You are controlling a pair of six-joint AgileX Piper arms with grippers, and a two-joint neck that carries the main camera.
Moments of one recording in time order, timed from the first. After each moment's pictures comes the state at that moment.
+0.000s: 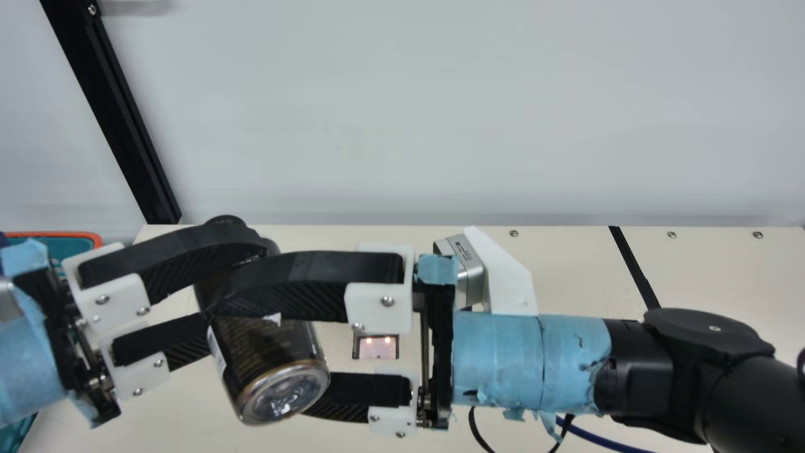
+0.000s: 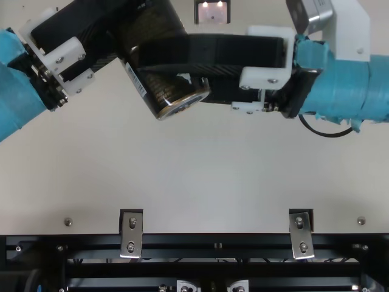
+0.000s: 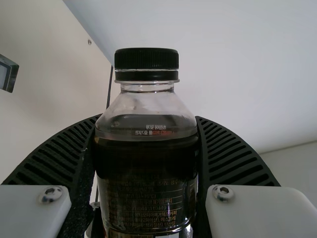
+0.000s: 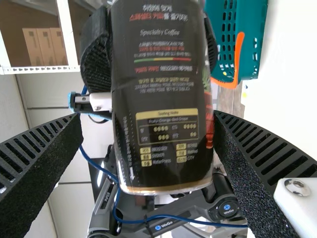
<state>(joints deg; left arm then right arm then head) 2.3 70.3 -37.8 -99.8 54.2 28.7 18.1 89.4 -53.7 100.0 67.7 -30.6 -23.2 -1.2</state>
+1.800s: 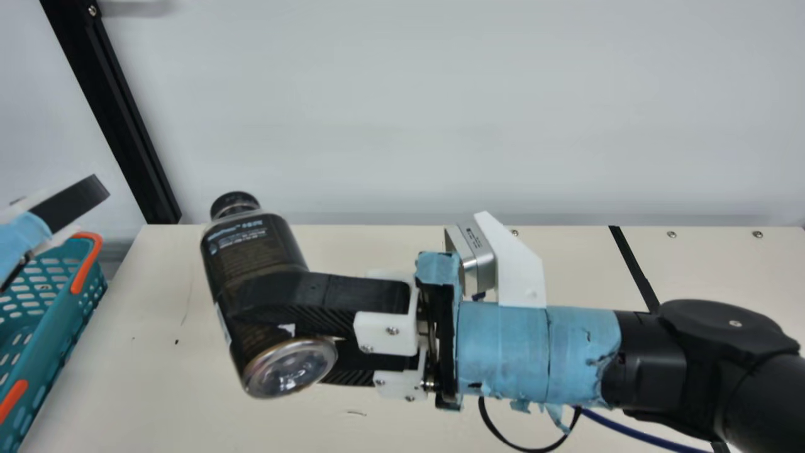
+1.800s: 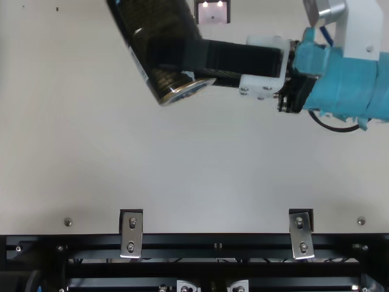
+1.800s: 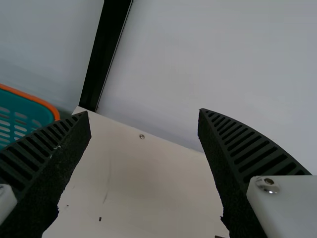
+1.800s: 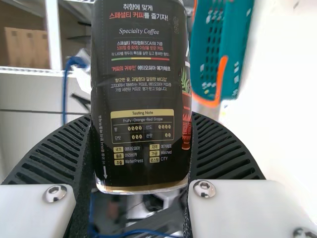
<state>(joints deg) 0.5 68.0 -44.7 -62.9 3.3 35.6 18.0 86.6 -54.7 96.1 61.2 -33.4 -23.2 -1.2</state>
